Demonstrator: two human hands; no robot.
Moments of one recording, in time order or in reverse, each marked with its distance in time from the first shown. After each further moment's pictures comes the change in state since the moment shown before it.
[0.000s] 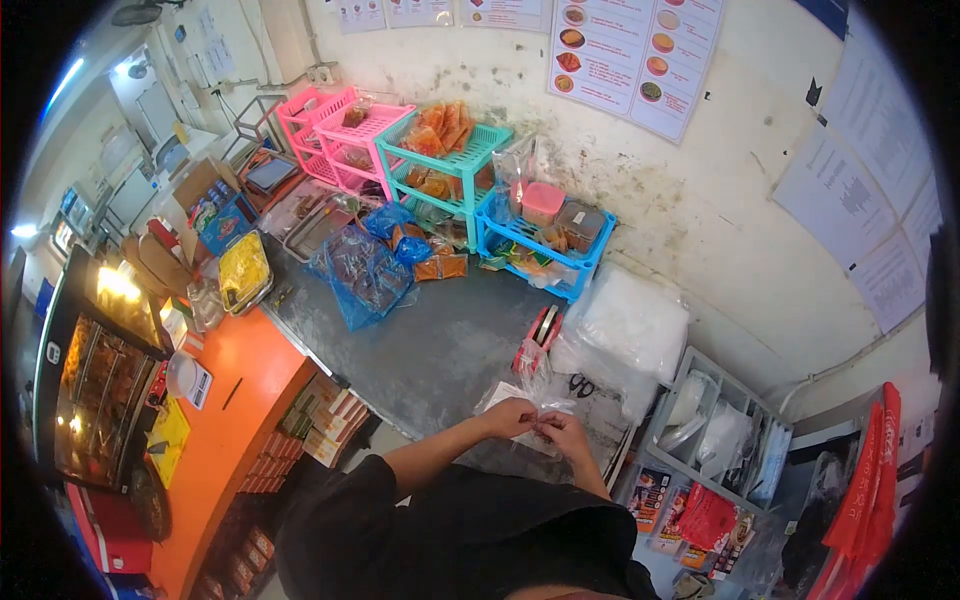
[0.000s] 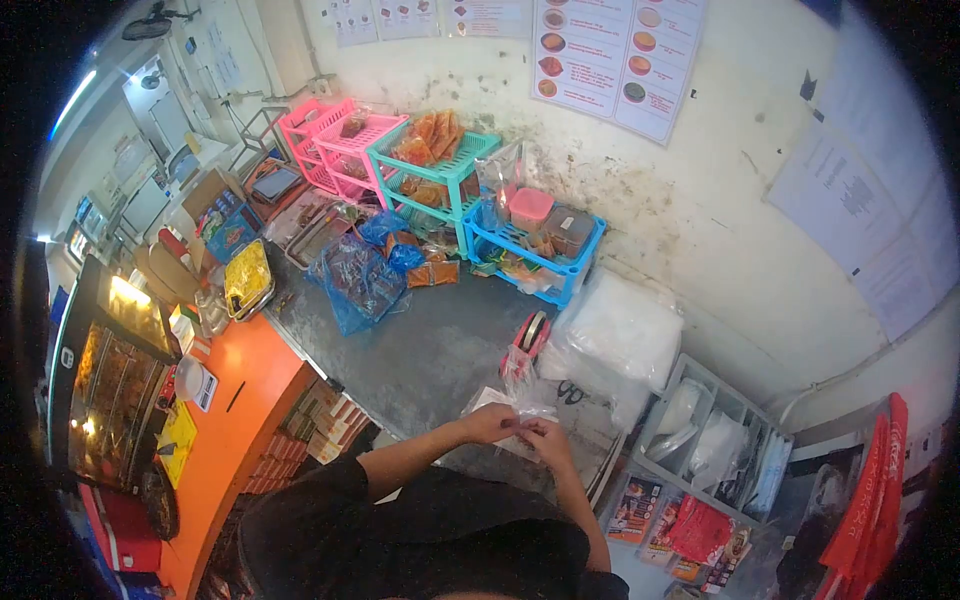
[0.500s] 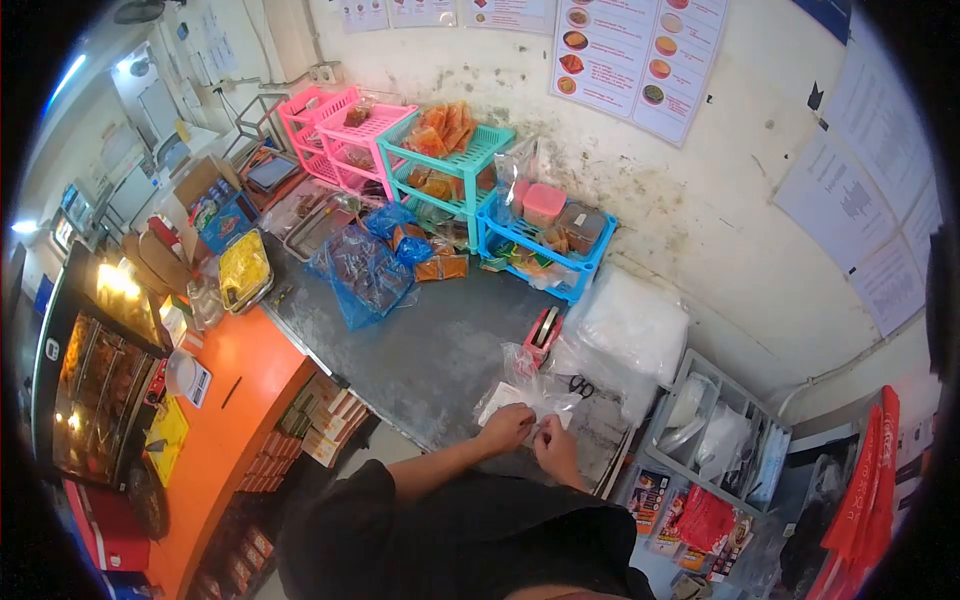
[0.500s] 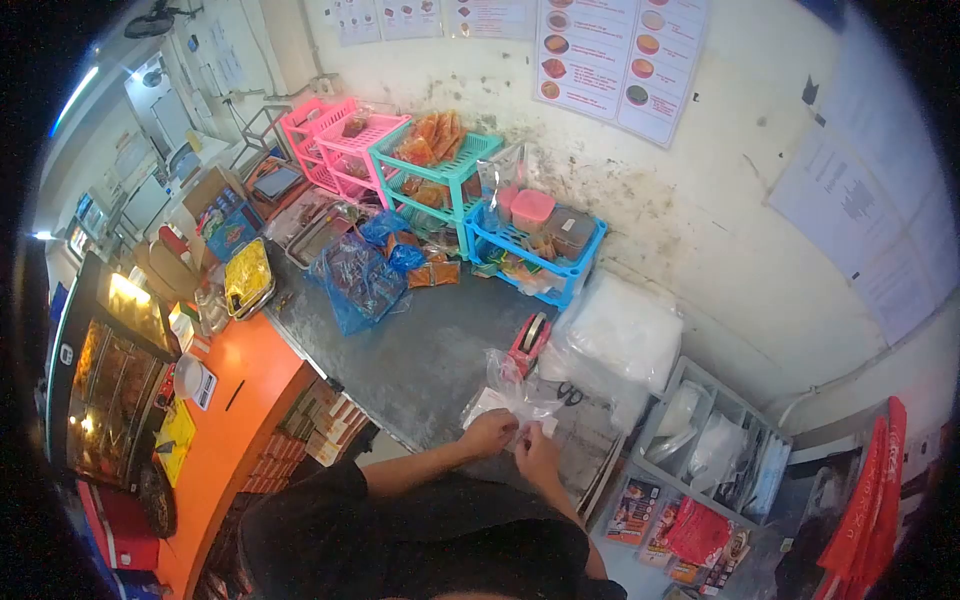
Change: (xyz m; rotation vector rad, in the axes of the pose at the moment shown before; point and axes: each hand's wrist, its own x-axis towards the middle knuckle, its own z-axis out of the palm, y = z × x) left_hand -0.017 0.029 0.014 0.027 0.262 -0.070; right_hand -0.034 -0.024 0.043 -0.802 0.309 -0.267
